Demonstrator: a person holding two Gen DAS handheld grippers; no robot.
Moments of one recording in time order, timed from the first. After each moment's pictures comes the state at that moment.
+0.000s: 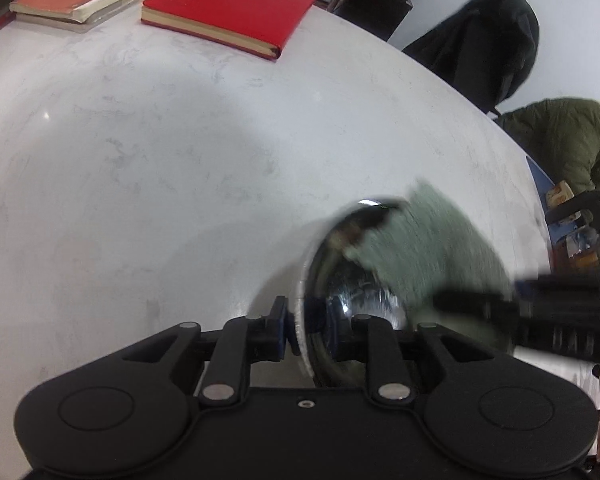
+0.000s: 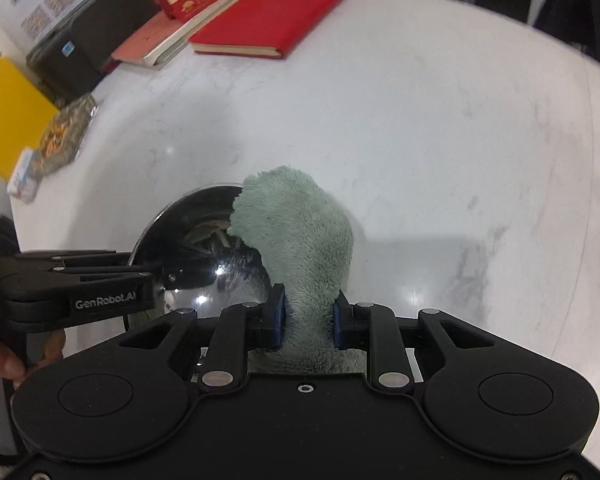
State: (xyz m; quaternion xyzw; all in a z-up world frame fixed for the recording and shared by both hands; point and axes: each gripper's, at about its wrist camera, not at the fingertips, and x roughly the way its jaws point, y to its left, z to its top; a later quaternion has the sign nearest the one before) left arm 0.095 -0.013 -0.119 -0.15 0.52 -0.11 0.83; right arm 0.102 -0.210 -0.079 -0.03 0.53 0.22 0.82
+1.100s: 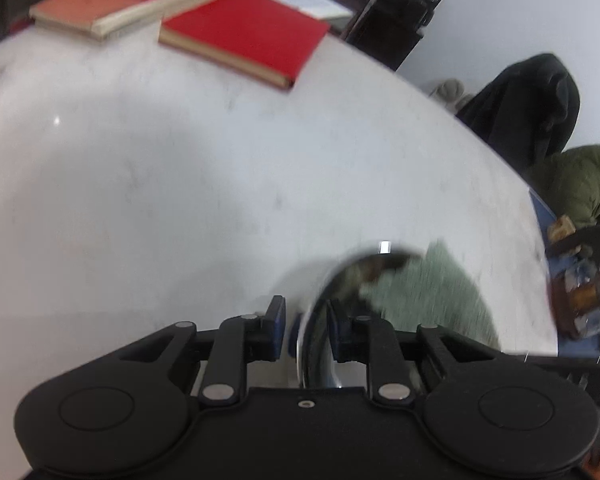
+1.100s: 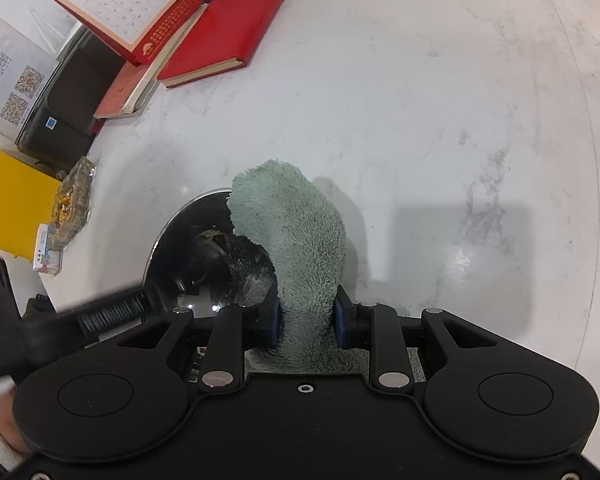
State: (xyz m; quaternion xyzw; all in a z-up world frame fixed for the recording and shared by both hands) left arm 0.103 -0.004 -0.104 -0.18 0.49 -0.09 0.85; right arm 0.089 -0.242 -0.101 0.14 0.56 0.18 0.79
